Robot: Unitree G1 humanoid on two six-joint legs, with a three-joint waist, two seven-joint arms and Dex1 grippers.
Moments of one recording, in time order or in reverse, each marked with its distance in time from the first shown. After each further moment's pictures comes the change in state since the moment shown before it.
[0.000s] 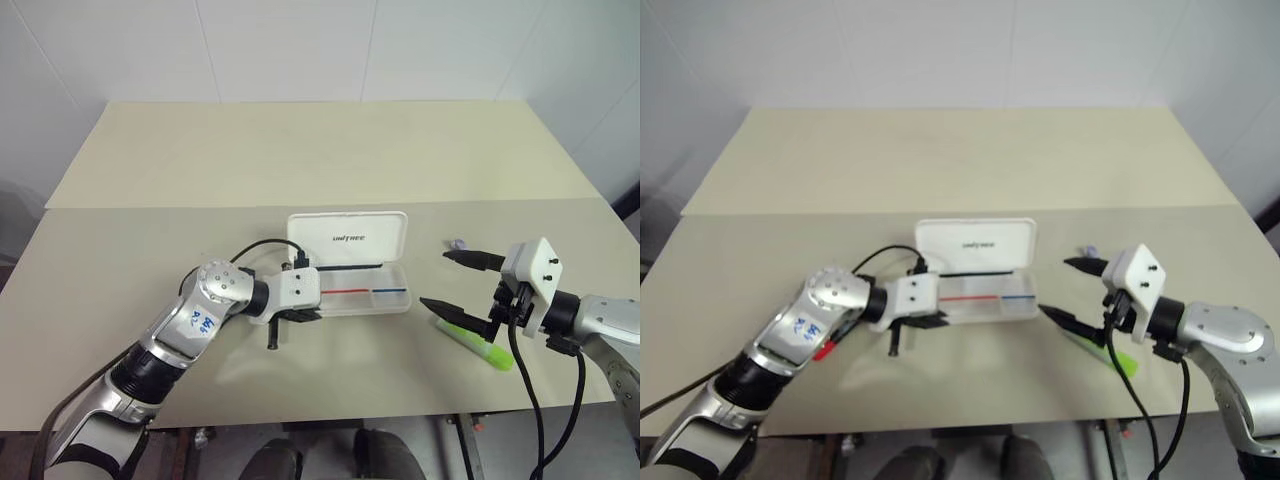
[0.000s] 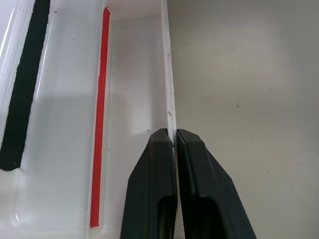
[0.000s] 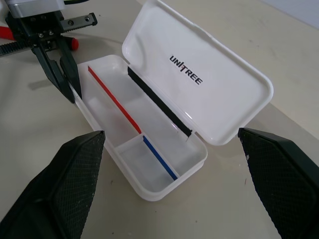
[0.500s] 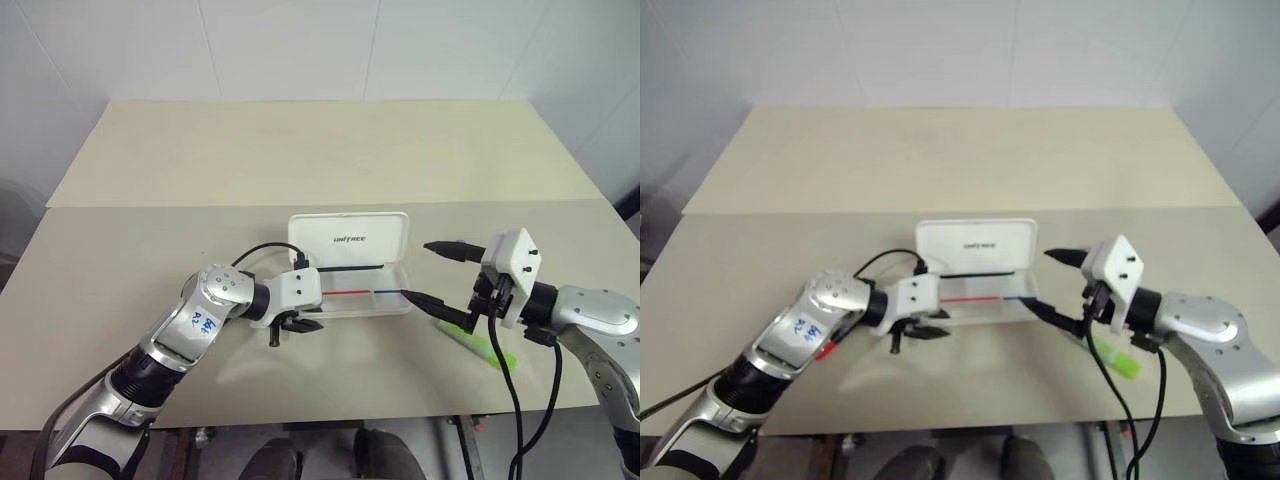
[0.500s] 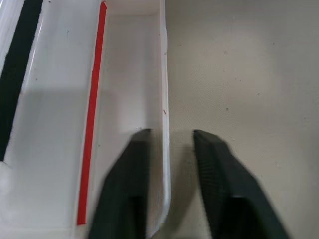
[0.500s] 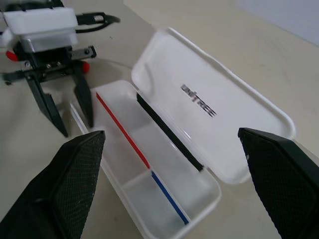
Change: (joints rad) left arm 0.010 -0.005 0.002 -0.030 -0.033 0.080 0.014; right arm -0.108 0.044 0.093 -0.014 0.004 0.030 -0.043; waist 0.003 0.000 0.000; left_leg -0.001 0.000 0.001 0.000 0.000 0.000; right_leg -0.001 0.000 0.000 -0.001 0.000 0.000
